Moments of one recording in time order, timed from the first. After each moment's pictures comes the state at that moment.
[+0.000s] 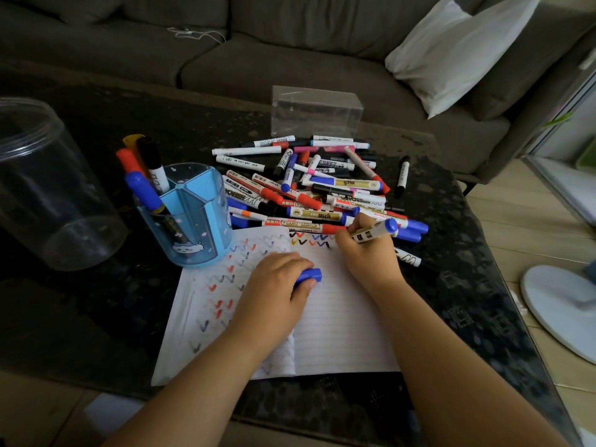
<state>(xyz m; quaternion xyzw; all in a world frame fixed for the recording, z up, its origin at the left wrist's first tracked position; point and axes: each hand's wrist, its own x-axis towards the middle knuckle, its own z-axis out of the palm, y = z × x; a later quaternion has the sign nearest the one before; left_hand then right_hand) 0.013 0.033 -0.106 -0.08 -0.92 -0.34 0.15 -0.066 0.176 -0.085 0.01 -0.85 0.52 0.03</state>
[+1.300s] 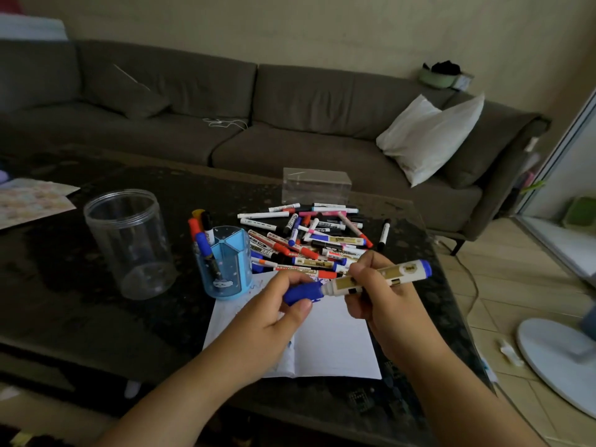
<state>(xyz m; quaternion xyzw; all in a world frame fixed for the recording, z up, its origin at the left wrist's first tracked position) 0.116 0.025 0.030 -0.06 -0.85 -0.53 0.02 0.071 0.189 0.052 0.12 -0.68 0.72 -0.06</state>
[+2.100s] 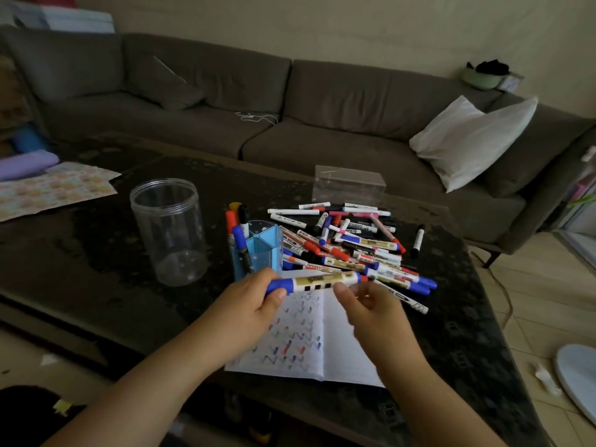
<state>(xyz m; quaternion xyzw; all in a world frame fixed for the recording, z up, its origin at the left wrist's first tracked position) 0.110 -0.031 0.024 0.02 -0.93 -0.36 0.05 0.065 0.145 0.017 0.00 -0.84 0.53 -0.08</state>
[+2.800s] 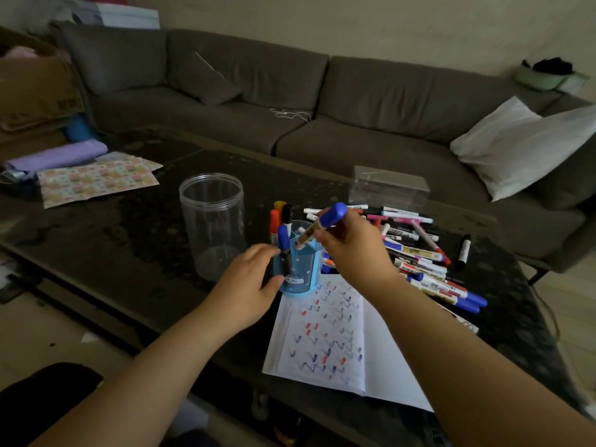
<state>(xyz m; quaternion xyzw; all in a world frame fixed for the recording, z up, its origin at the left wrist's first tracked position) 0.087 -0.099 -0.002 0.07 -0.95 -0.28 0.14 -0.001 0.048 0.047 0.26 -0.86 0.43 0.01</state>
